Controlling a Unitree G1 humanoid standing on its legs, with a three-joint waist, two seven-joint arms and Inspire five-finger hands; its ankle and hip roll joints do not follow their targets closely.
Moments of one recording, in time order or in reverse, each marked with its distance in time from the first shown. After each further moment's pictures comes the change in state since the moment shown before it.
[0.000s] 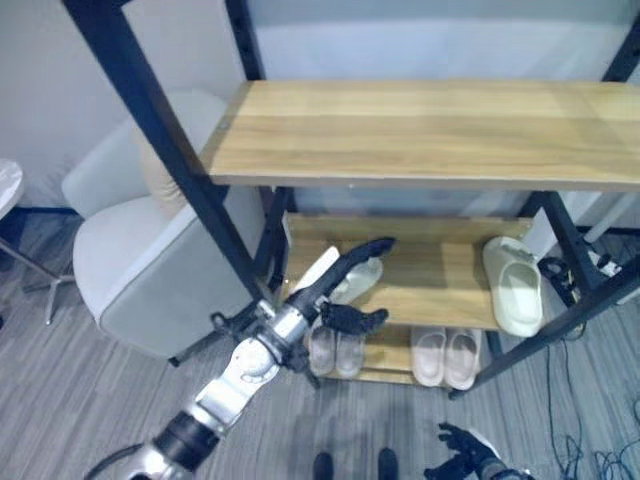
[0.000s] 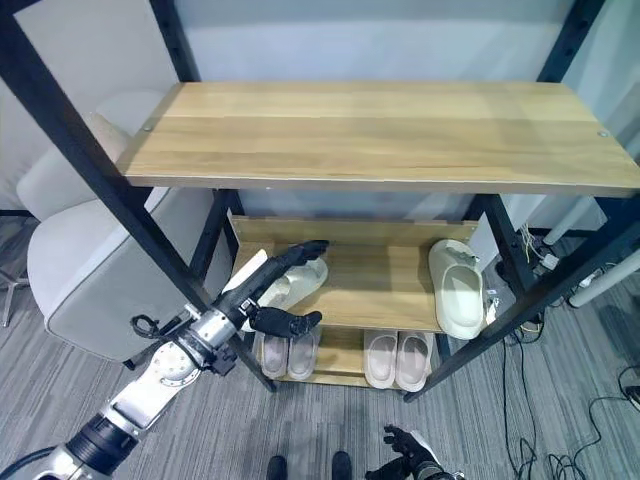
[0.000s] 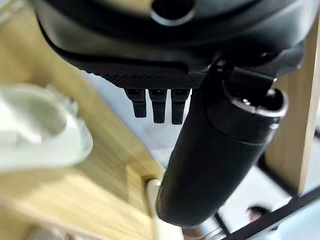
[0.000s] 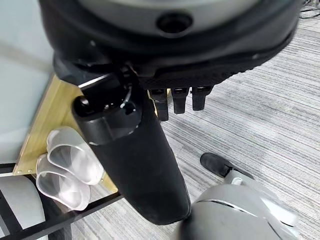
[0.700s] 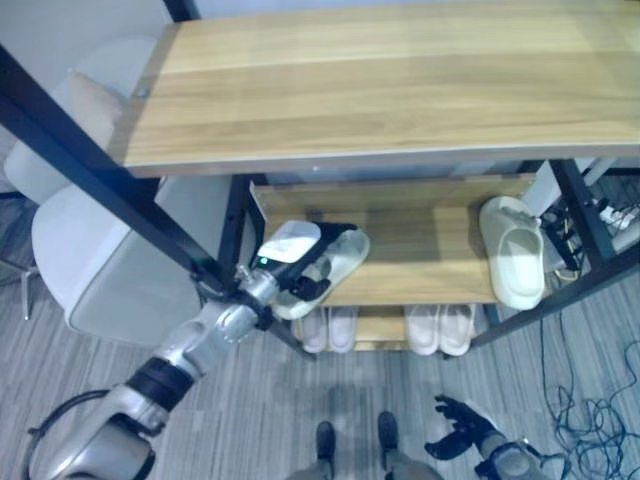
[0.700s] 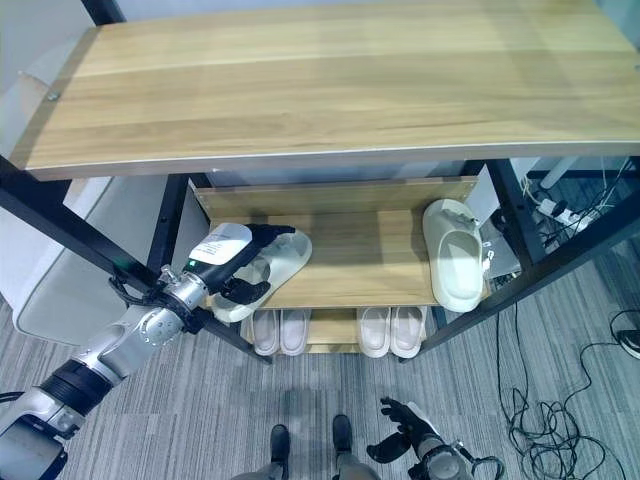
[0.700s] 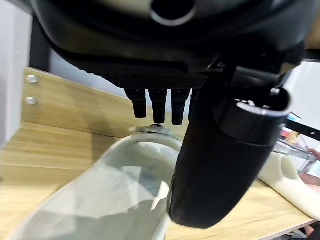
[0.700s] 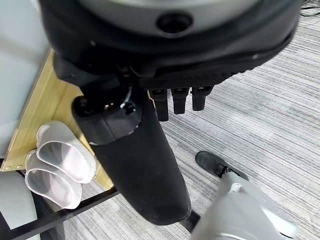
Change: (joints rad) left arm -0.225 0.199 -0.068 0.264 0.360 -0.030 0.150; right arm -0.093 -0.055 0.046 -0.018 0.001 -0.031 0.009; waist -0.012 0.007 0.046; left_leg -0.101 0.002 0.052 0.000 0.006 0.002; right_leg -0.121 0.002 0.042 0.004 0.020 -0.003
